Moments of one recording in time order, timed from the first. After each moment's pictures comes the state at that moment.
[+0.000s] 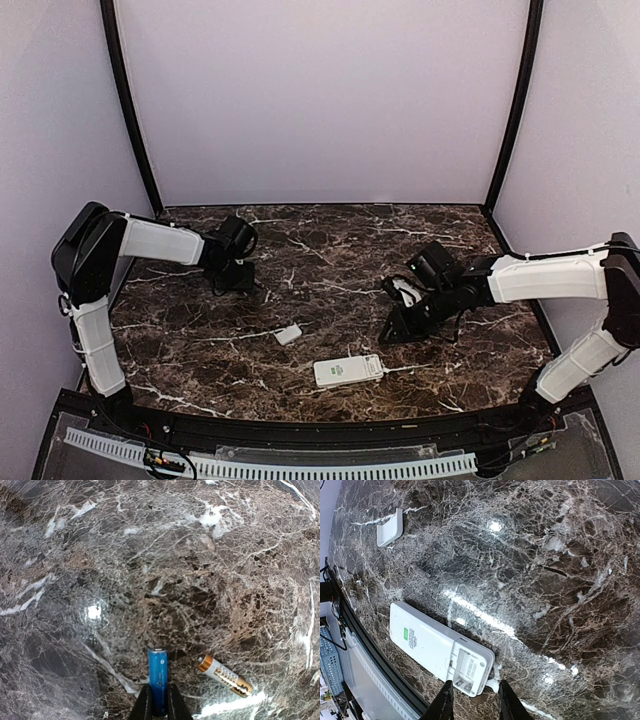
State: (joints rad) left arm -0.52 1.92 1.17 -0.37 -0.23 -0.45; right arm 0.77 1.47 0.81 -0.43 -0.39 0.49
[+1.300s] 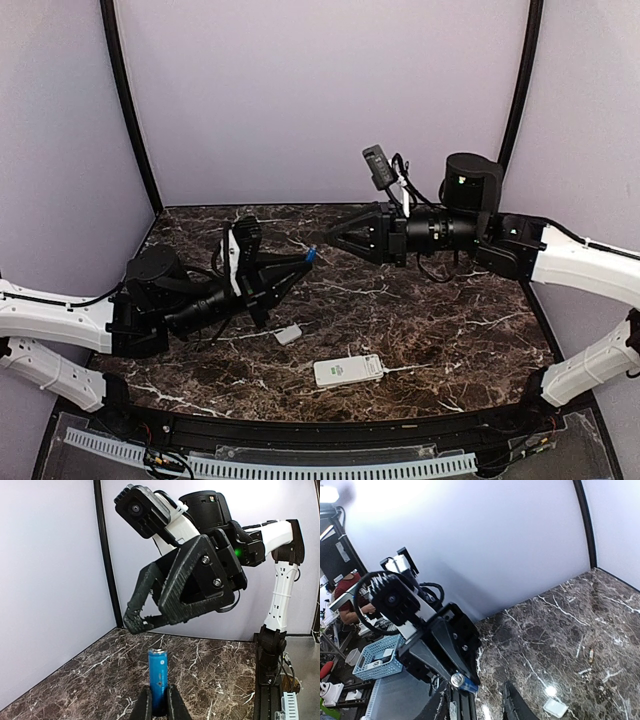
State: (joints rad) left arm -1.19 1.13 0.68 0.57 -0.10 0.12; right arm 0.94 1.28 1.12 0.04 -0.57 0.32
